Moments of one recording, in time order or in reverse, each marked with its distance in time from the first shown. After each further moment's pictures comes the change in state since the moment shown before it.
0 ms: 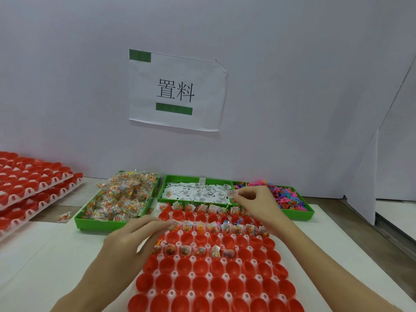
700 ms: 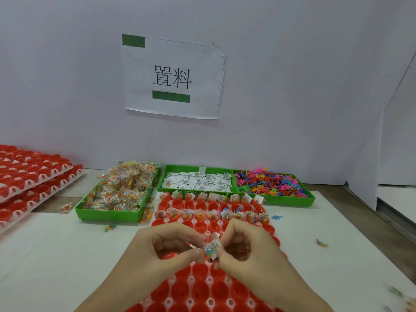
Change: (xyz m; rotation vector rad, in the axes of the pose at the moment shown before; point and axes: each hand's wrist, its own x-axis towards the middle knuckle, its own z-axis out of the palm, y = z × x) left_hand 0.001 0.059 0.005 -0.806 -0.351 -0.497; right_hand -0.137 -0.029 0.017 0.180 -0.270 -0.125
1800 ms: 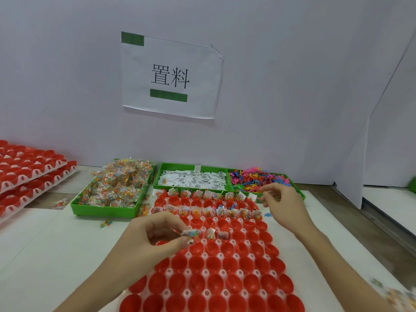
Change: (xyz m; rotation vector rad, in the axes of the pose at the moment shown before) left_hand 0.003 -0.006 -0.012 0.025 0.082 -0.074; right_hand 0.071 0.065 -0.092 -0.423 0.468 0.166
